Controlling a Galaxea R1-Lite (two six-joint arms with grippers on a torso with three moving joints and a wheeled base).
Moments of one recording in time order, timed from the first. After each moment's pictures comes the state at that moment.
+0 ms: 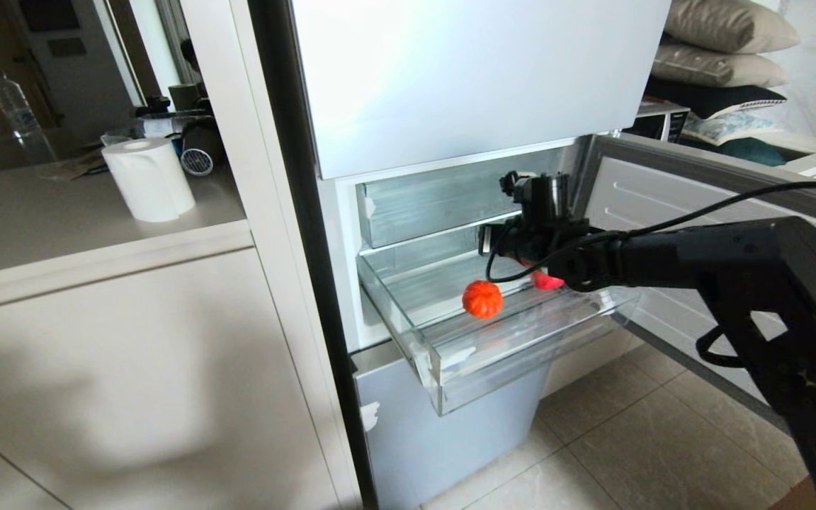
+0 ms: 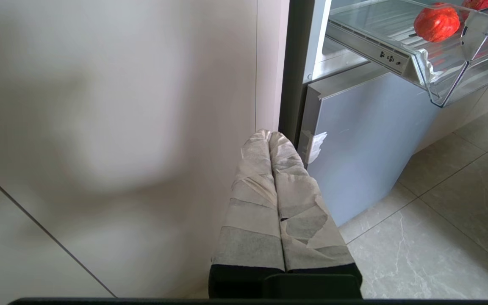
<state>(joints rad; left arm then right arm) 0.00 0.00 -0.01 0.02 0.00 0.02 0.41 2.37 -1.93 -0.21 -0.22 0.17</state>
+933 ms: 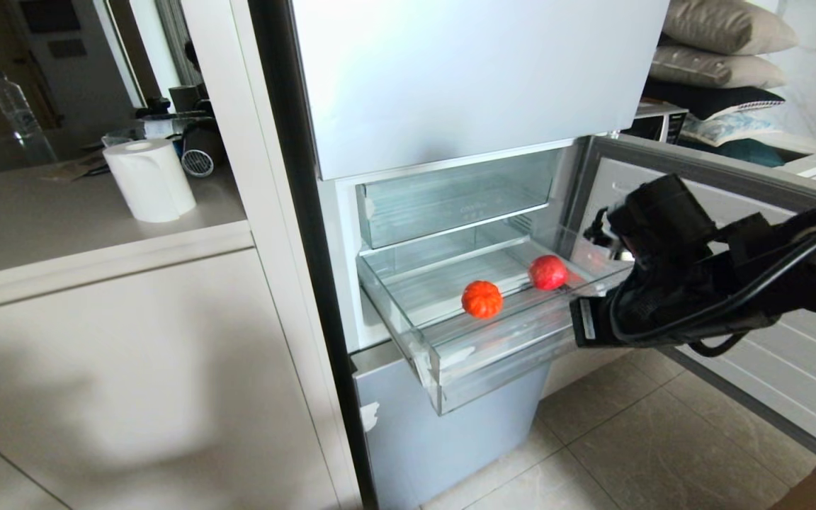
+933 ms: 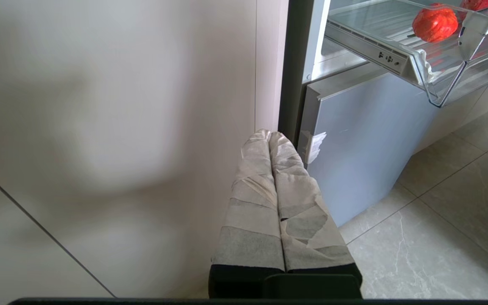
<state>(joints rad) 0.00 0.00 -0.01 0.02 0.00 0.02 0.48 1.75 -1.28 0.40 -0.20 0.38</state>
